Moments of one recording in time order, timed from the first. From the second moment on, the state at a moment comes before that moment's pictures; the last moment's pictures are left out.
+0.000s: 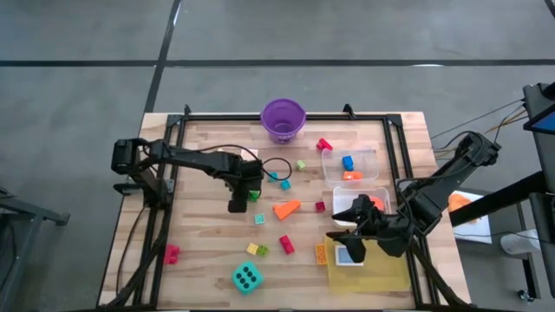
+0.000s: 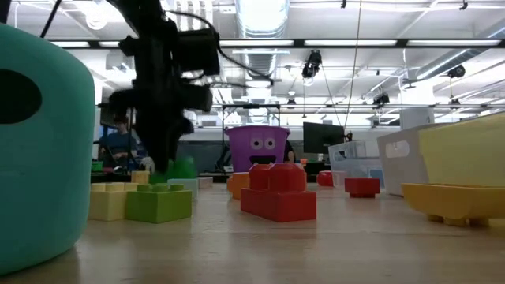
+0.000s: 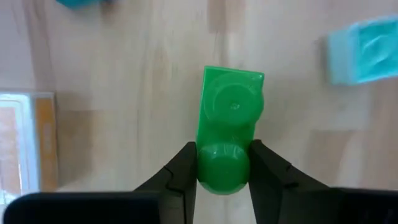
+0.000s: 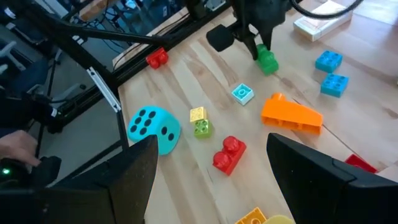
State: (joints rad) left arm 0.13 1.67 1.00 -0.70 0.09 0.12; right arm 0.72 1.26 1.12 -0.57 0.69 1.09
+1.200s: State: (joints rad) left arm 0.09 1.30 1.02 0.32 0.41 -1.16; right arm 0.39 1.55 1.69 -0.55 1.00 0.05
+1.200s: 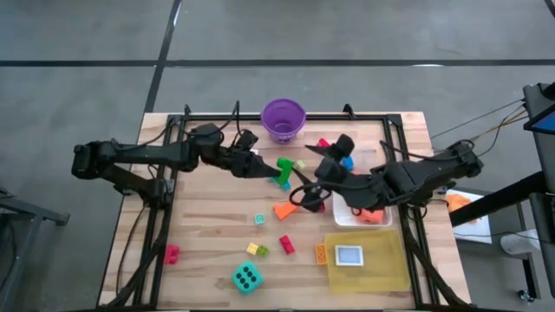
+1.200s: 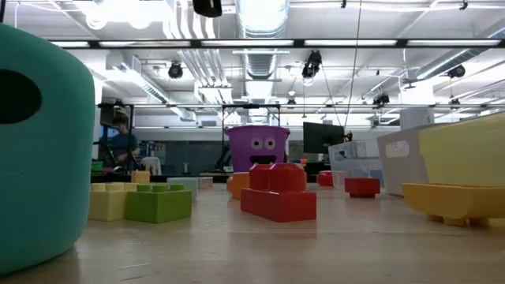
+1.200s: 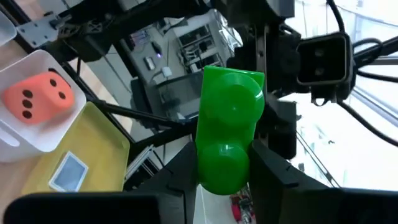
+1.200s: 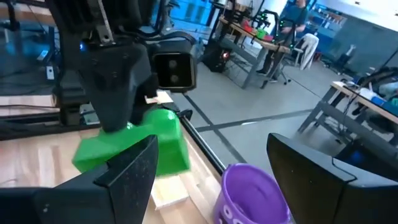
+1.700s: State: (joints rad) left arm 0.07 1.30 1.02 0.42 0.41 -1.18; right arm 0.38 1.58 1.76 -0.60 0.98 0.05
